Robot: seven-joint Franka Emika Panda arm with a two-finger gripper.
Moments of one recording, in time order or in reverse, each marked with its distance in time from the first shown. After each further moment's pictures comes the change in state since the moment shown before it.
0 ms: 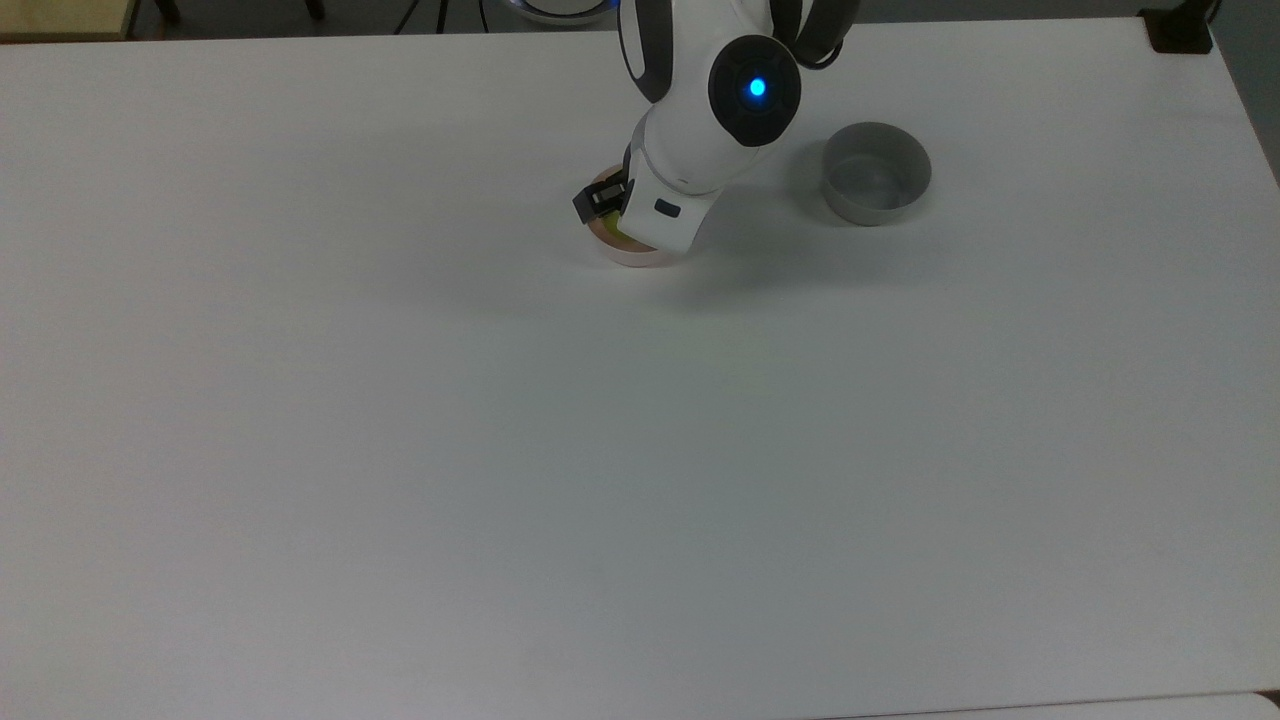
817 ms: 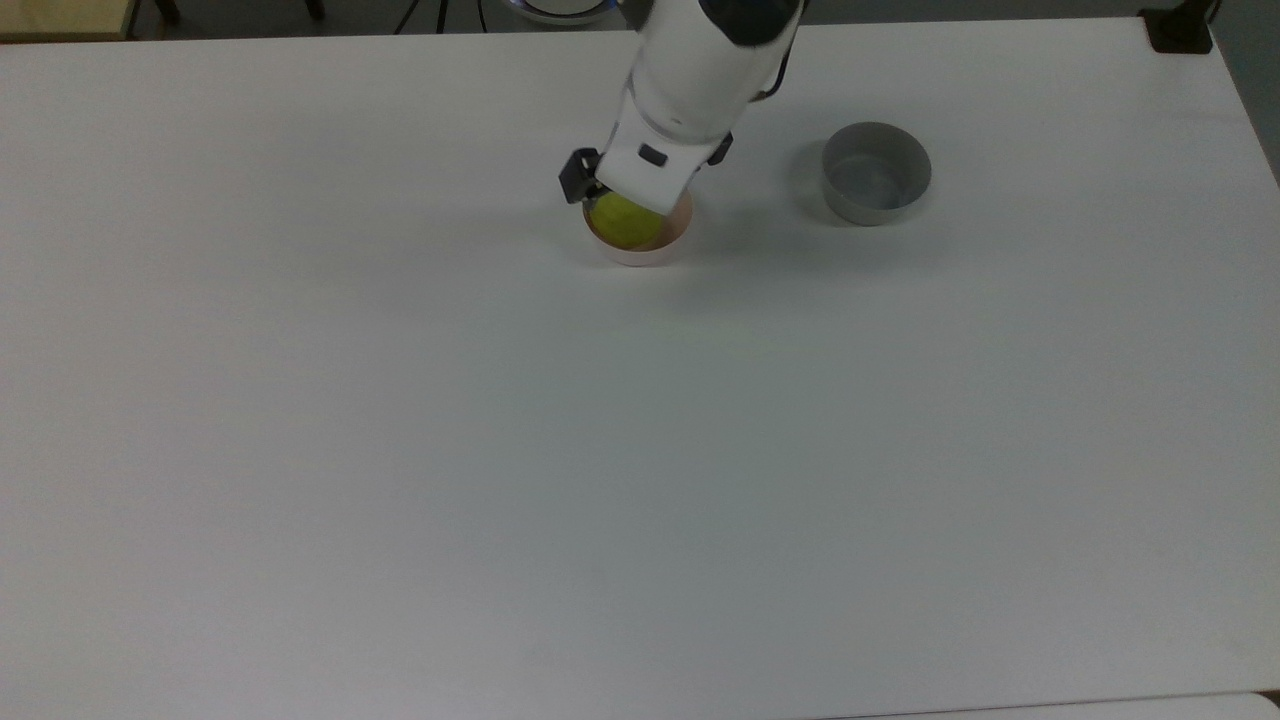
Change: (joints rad) arm -0.035 -0.089 -0.002 0.100 0.000 -0.002 0.098
